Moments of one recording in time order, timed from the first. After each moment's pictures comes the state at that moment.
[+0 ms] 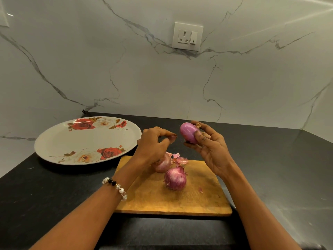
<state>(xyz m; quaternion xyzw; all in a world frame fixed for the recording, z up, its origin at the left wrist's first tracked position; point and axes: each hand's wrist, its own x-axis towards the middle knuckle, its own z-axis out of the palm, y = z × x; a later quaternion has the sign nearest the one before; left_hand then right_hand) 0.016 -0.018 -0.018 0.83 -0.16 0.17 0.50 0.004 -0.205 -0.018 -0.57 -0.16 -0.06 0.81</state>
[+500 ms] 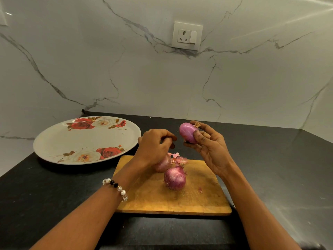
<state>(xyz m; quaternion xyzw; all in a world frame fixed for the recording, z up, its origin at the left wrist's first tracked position) 0.013 -0.019 -0.020 0.85 -0.18 0.18 0.45 0.003 -0.206 -0.018 -0.59 -0.16 -0.07 0.79</state>
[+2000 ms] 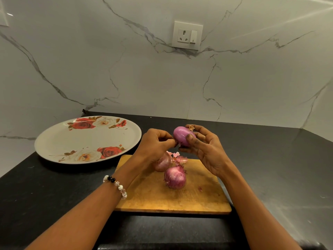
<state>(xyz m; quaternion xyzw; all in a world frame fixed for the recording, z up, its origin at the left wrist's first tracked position) 0.006 -0.020 -0.013 0.81 -0.16 0.11 0.55 -0.002 -0.198 -0.018 -0.62 -0.16 -0.03 0.77</state>
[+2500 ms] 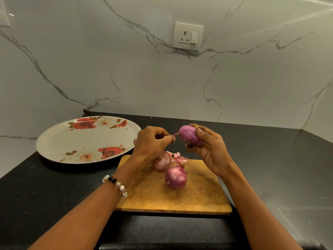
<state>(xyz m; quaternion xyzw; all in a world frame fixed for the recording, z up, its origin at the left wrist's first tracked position) 0.013 -0.014 -0.015 0.83 -0.13 0.19 0.50 -0.005 -0.200 -0.014 -0.58 -0.14 -0.04 0.80</state>
